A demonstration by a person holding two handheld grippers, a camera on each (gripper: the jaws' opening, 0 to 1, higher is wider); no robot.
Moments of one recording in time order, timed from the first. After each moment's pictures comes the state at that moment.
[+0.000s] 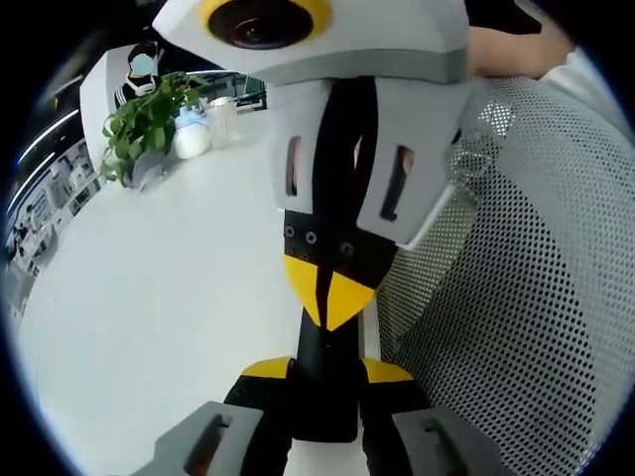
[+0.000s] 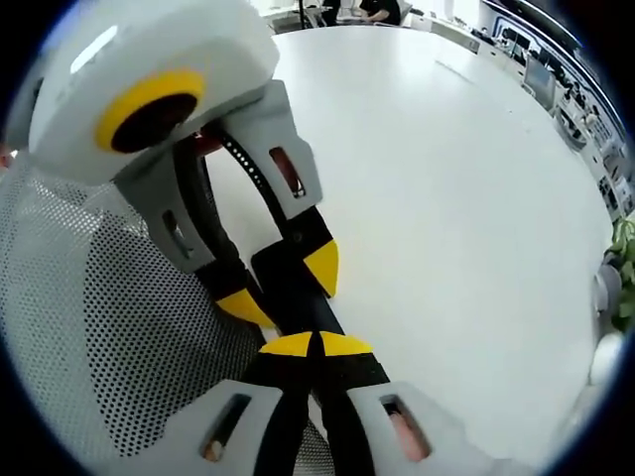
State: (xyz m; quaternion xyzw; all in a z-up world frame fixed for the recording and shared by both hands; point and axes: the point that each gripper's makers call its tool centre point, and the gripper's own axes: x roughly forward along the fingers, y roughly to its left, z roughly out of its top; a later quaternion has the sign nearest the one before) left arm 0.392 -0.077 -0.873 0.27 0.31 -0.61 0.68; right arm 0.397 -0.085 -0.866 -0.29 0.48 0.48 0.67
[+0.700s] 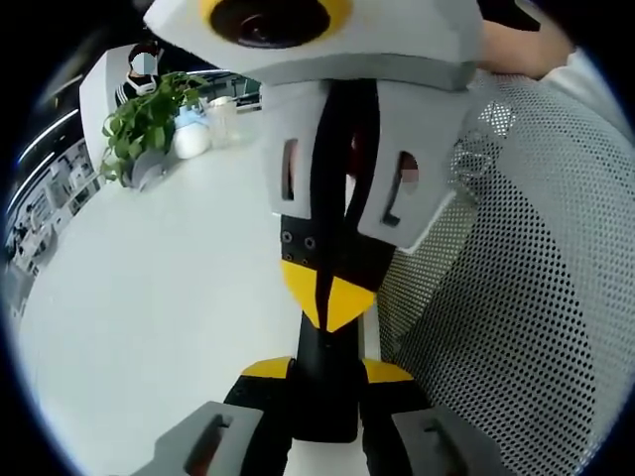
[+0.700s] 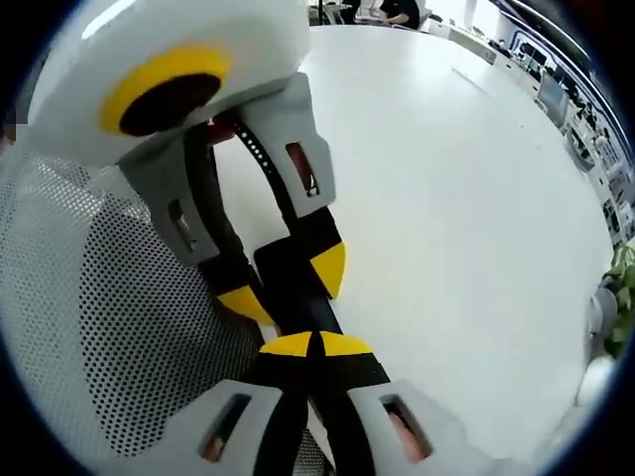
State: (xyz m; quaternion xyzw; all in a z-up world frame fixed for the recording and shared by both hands) left arm 0.392 -0.077 -0.873 0.27 0.31 -0.61 0.68; right arm 0.399 -0.083 -0.867 -0.32 0.48 0.49 0.65
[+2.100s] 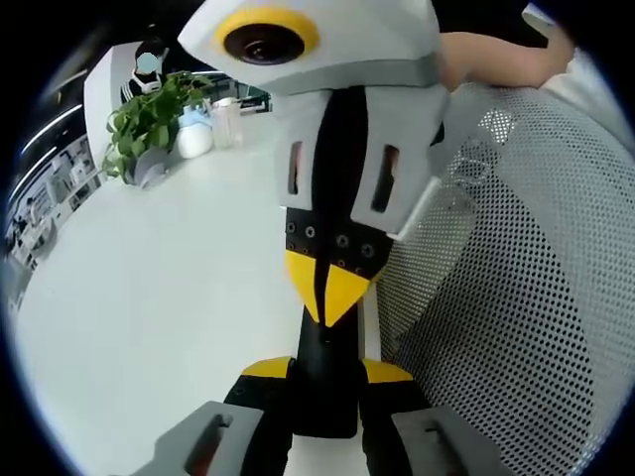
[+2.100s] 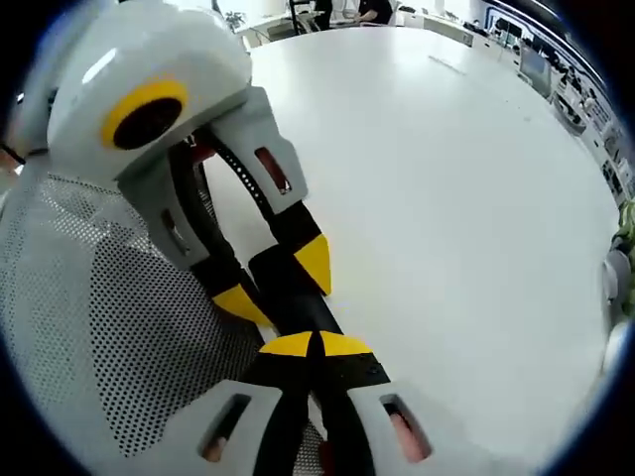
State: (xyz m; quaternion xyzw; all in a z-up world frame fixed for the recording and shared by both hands) left arm 0.393 -0.074 -0.873 0.25 0.31 -0.61 0.68; right arm 0.399 -0.085 -0.866 -0.26 0.49 0.49 0.68
